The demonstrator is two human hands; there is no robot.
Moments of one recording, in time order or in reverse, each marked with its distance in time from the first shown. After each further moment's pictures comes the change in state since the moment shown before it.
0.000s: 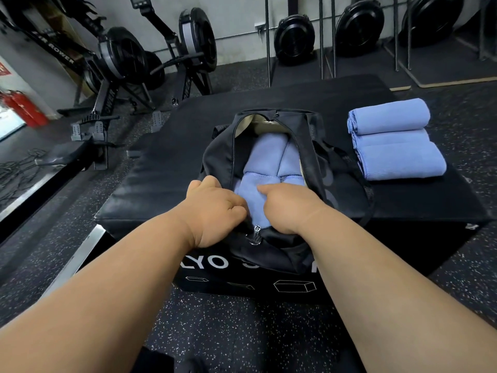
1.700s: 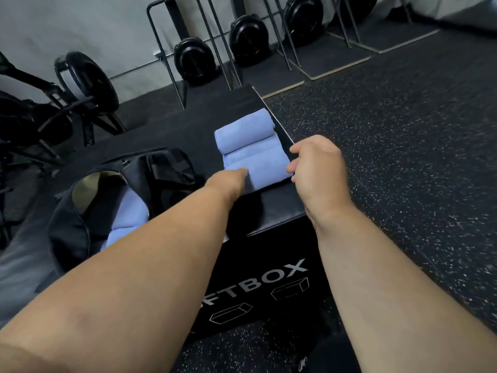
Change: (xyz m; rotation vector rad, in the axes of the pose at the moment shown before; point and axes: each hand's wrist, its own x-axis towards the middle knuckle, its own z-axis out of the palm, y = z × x) left_hand 0.214 0.265 0.020 -0.893 -0.024 -0.379; right_hand -0.078 0.251 -0.071 1.202 1.020 0.381
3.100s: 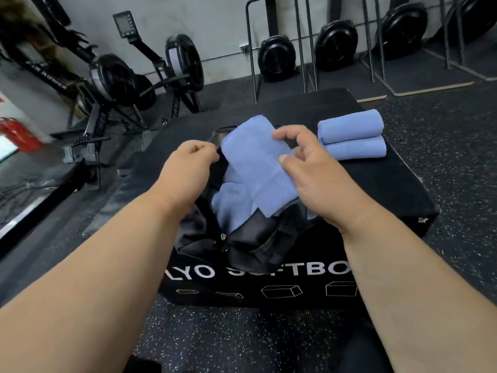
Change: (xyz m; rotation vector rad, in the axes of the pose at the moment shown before) left_hand -0.137 -0.123 -0.246 -0.119 0.365 0.339; right_hand -0.131 -0.049 0.111 -0.095 -0.769 -0.279
